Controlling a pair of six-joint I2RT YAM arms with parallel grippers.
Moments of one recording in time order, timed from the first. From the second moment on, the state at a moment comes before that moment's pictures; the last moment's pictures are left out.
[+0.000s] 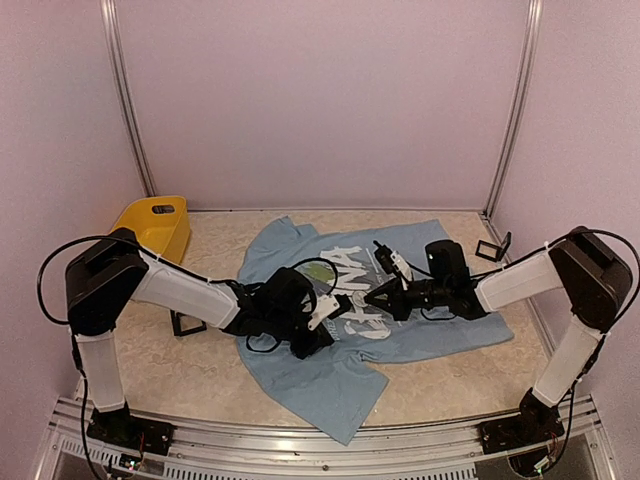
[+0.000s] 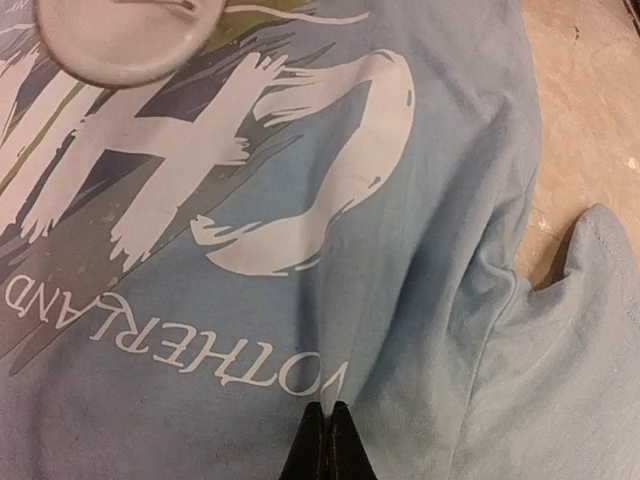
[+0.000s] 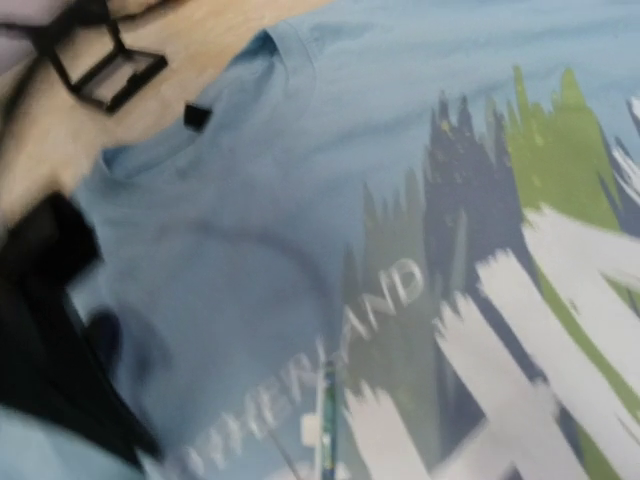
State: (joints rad) left arm -0.96 1.95 1.05 0.08 0.19 0.14; right arm 0.57 1.71 0.76 0.42 -0.61 -0.01
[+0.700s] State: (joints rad) left arm -0.94 1.86 0.99 0.18 0.29 0.05; right arm 0.73 1.91 0.57 1.04 -0.56 -0.37
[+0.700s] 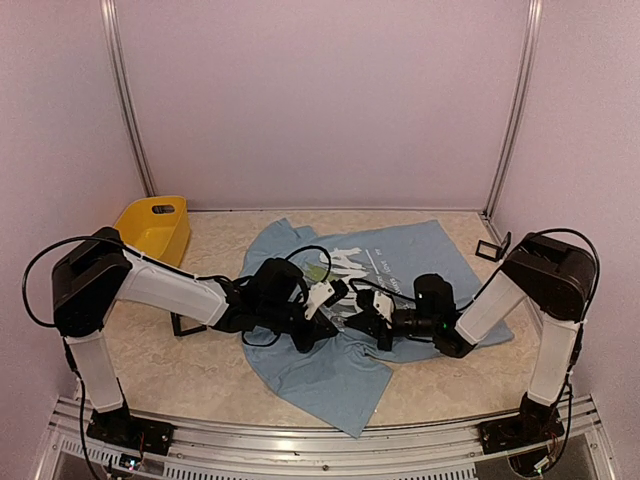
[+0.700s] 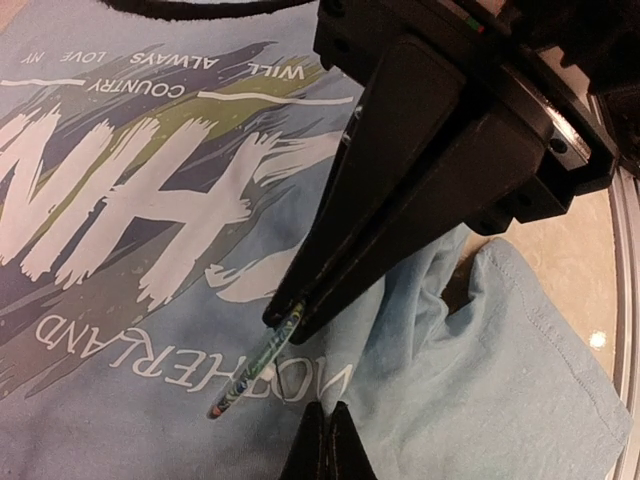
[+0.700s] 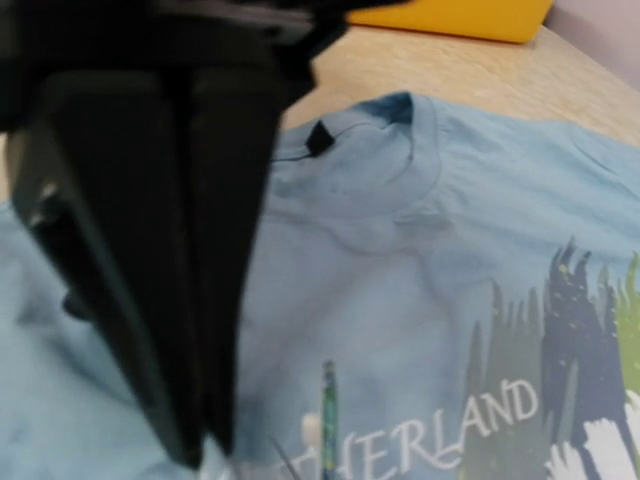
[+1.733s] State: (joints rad) left arm -0.94 1.83 0.97 0.15 0.33 0.04; right arm 0.73 1.88 0.55 1.02 -0.70 -0.32
